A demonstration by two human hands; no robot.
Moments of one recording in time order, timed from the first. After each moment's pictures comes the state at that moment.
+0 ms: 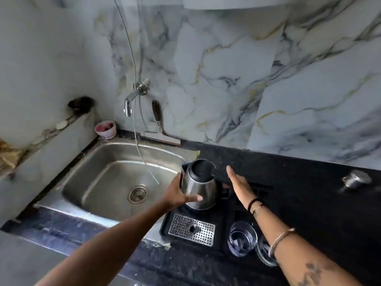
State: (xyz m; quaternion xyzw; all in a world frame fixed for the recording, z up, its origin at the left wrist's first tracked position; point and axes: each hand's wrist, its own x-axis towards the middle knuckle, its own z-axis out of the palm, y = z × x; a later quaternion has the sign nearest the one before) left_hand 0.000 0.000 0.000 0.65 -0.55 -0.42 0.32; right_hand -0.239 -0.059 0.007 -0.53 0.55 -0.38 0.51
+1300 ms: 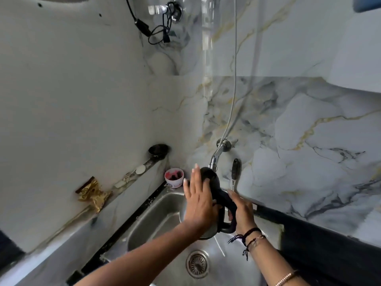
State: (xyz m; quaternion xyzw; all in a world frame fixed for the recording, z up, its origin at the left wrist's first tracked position) left_hand 0.228 -0.066 0.121 0.71 -0.64 0.07 0.29; right_hand 0.108 -0.126 0.091 -0.45 0.42 -0.50 0.61
